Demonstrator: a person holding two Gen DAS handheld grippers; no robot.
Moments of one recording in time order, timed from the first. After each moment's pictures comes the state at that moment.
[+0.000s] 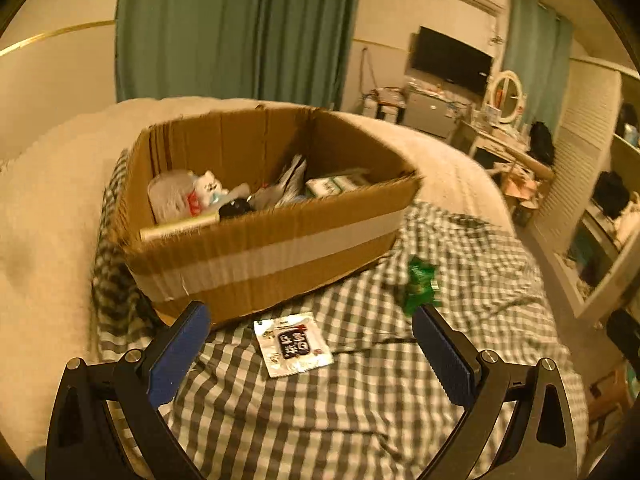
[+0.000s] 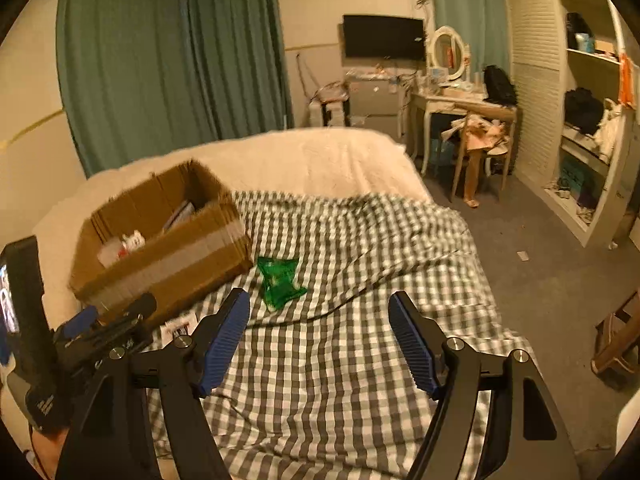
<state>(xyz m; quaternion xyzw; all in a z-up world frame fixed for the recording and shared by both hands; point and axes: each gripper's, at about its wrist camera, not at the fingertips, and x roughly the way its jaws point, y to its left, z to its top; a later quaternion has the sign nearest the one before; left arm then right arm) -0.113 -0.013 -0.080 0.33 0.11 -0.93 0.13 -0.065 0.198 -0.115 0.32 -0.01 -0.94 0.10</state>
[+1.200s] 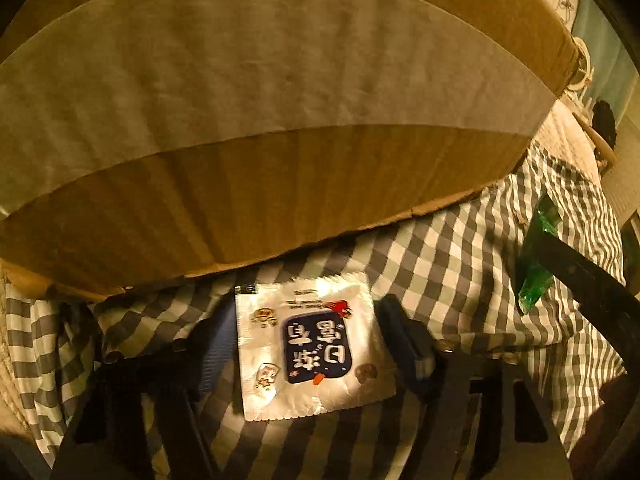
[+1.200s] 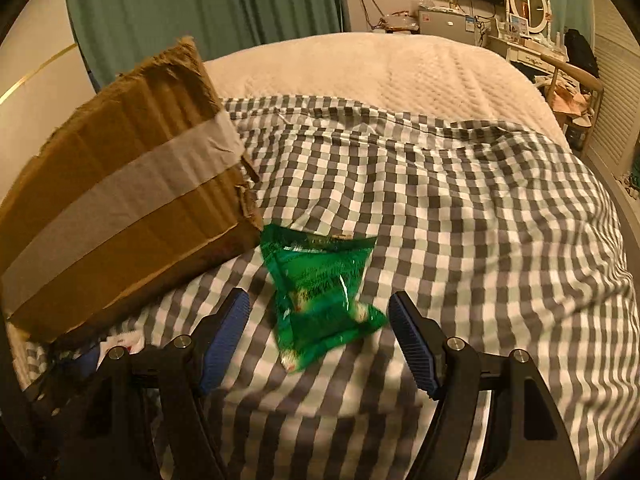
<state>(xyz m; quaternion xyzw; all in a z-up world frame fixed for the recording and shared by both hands) -0.182 -0.045 -0.189 0.45 0.15 -0.86 0.20 -0.237 0.111 -0.259 0.43 0.02 -0.88 0.20</state>
